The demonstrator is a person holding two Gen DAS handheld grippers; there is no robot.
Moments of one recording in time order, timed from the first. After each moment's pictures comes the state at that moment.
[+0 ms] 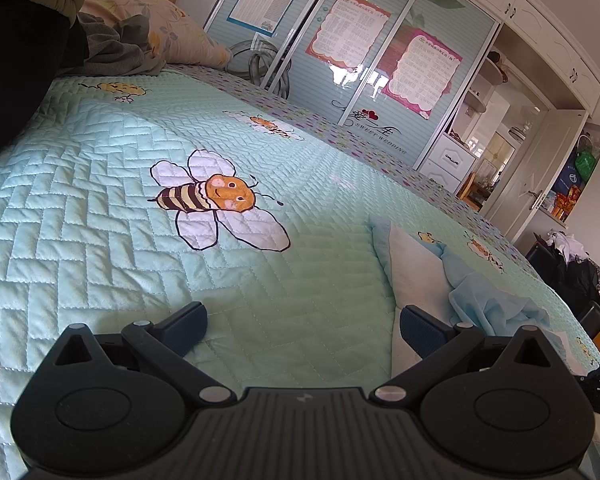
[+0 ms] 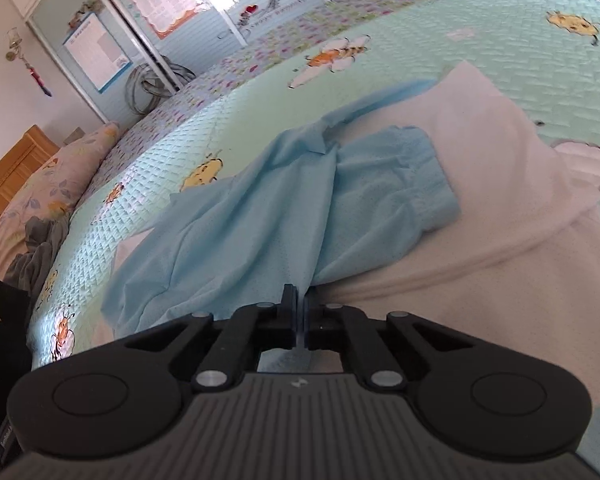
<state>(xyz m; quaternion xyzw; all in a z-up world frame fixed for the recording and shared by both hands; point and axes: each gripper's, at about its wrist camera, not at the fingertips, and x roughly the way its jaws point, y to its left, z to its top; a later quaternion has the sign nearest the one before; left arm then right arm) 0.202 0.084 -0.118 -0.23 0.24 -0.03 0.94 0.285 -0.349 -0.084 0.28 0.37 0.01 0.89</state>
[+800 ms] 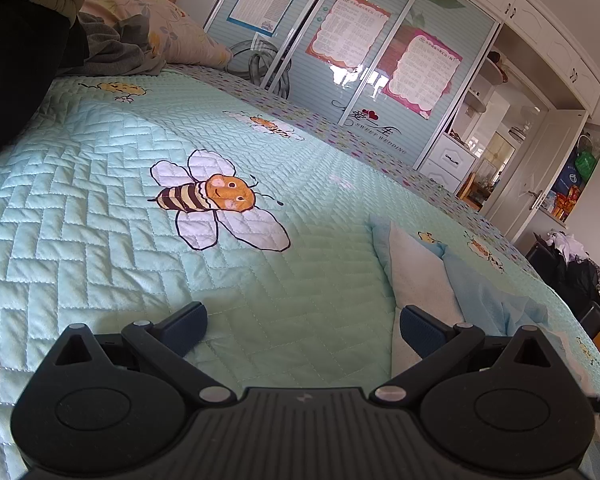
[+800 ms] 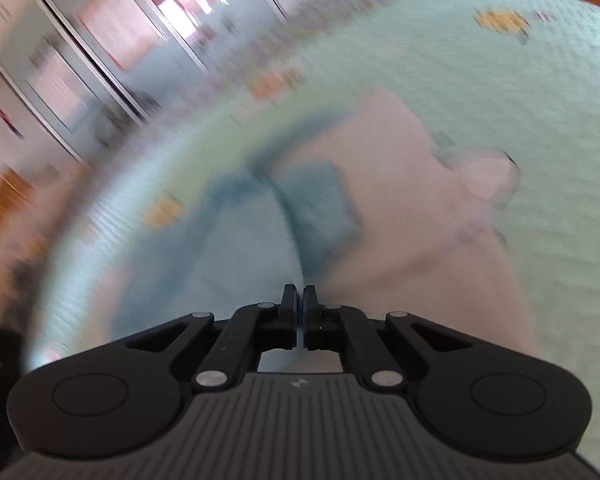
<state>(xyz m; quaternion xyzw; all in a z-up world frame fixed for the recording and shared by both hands) 0.202 0.083 -0.117 -0.23 0.24 -0.03 0.94 0.238 -0.421 -0.090 0.29 0.37 -0.06 0.88</state>
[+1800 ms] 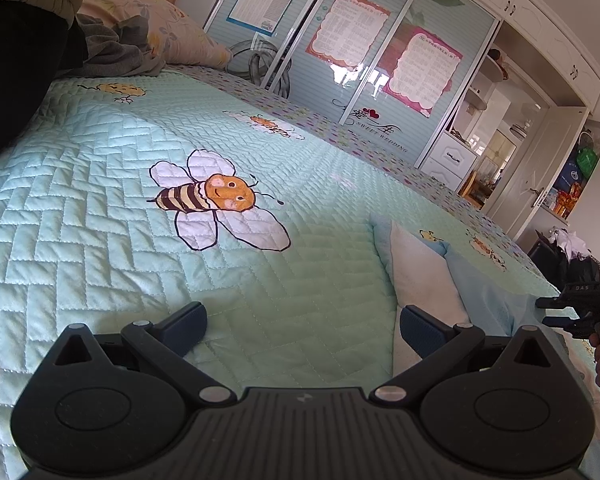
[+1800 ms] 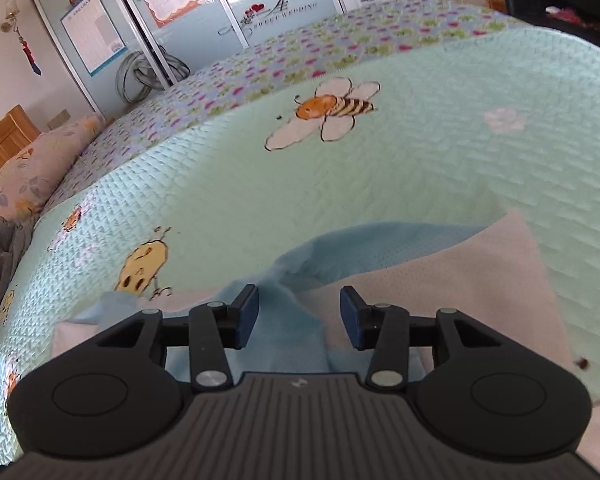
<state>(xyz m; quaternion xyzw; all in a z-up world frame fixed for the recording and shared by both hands) 0.202 0.083 -0.119 -0.22 0.25 -0.02 0.94 0.408 -0.431 -0.068 0.20 0.36 0.03 0.91</state>
